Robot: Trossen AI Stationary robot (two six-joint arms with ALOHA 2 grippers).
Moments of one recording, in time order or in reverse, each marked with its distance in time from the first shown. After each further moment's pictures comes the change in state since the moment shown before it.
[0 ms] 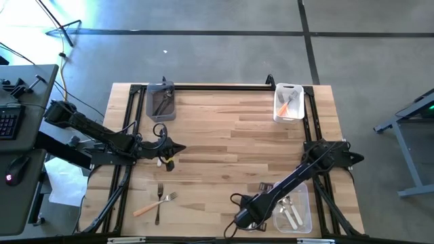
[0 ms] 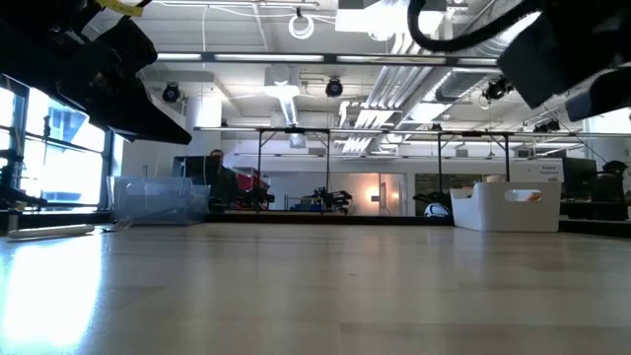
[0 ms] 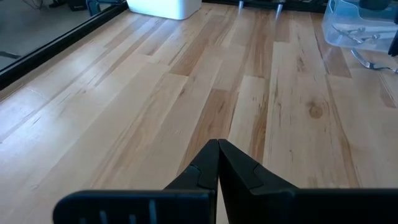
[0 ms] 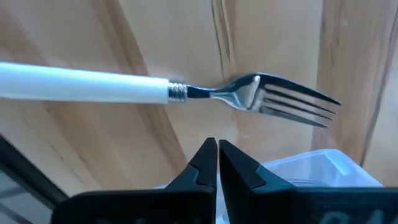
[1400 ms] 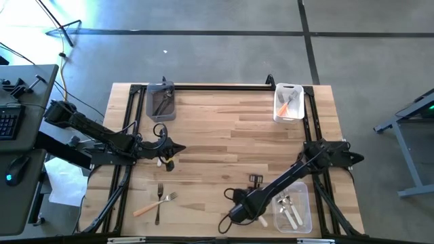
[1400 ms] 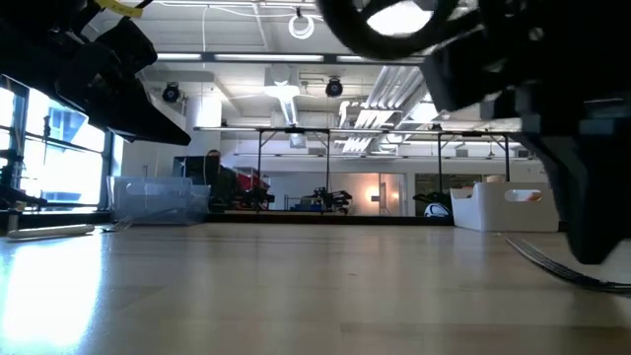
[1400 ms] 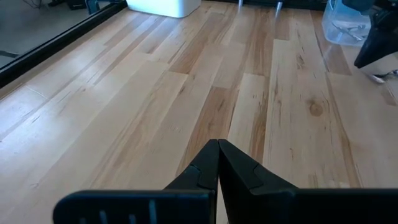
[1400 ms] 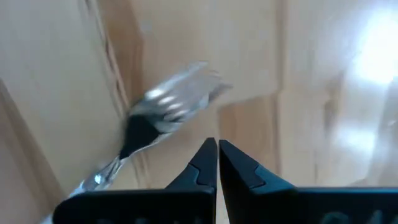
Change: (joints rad) left arm 0.000 0.000 0.000 -0.007 0.004 0.000; right arm -0.047 0.034 0.000 0.028 0.313 -0.124
